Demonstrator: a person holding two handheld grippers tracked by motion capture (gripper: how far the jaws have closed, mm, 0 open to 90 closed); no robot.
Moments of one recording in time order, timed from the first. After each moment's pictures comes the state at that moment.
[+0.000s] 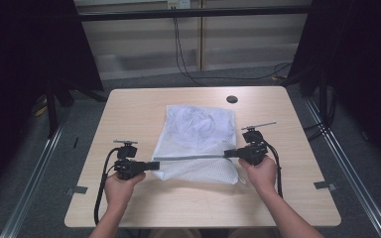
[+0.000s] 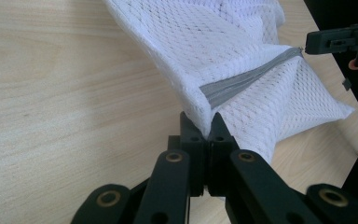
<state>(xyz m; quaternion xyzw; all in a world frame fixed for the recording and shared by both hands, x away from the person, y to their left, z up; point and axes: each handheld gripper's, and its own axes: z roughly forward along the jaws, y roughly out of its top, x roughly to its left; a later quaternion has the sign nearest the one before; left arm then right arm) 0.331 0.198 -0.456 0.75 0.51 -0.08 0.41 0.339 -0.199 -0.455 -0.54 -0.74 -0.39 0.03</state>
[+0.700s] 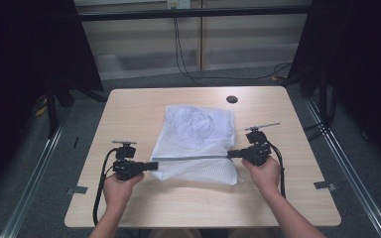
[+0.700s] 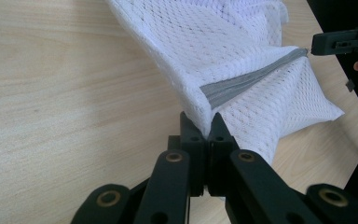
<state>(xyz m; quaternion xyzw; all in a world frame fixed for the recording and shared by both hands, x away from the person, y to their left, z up) 0.329 0.200 -0.455 0.75 0.52 -0.08 0.41 0.336 -0.209 -0.455 -0.55 -0.74 -0.39 0.03</state>
